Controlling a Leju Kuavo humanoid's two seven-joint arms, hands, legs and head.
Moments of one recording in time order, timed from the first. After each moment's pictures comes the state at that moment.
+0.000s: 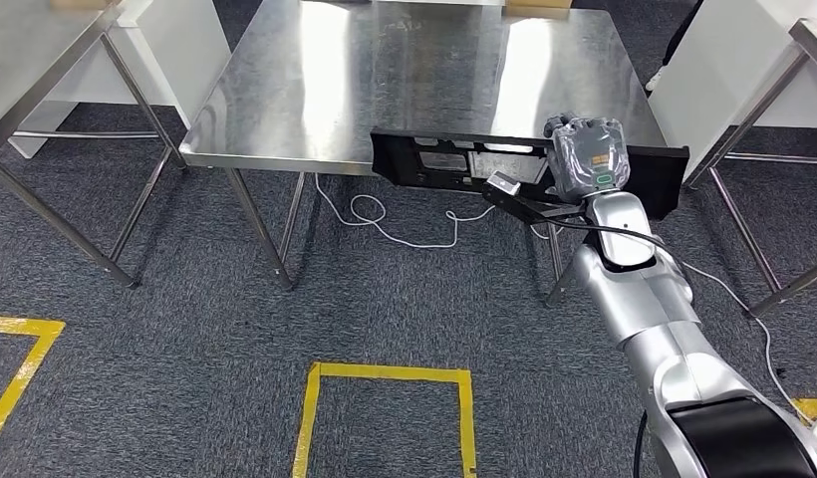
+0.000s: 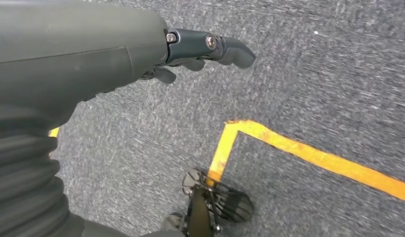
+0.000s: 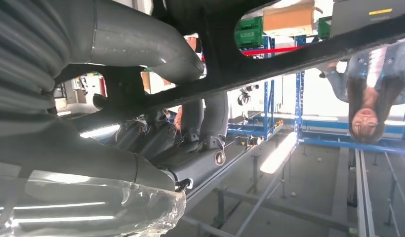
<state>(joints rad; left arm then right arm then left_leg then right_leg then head) -0.06 -0.05 0.32 -0.21 0.07 0.33 -0.40 -0.85 -0.15 0.43 -0.82 1.40 -0.55 -0.09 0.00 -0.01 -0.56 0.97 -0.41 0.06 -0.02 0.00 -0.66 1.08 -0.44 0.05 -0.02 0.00</state>
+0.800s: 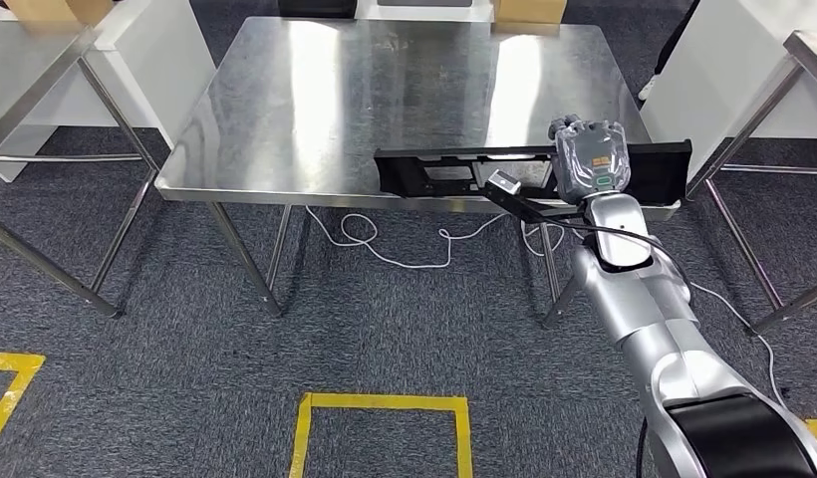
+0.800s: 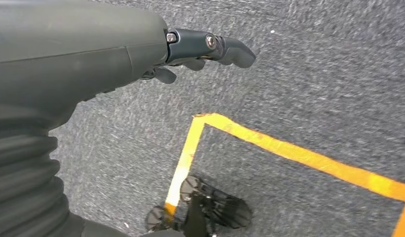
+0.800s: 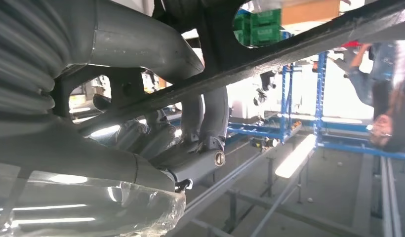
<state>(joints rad) -0.06 -0.03 0.33 -0.21 0.08 0.32 -0.41 -0.86 -0.14 0.42 -0.77 1.45 -0.56 -0.04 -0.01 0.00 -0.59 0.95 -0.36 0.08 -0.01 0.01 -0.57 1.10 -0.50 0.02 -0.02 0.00</state>
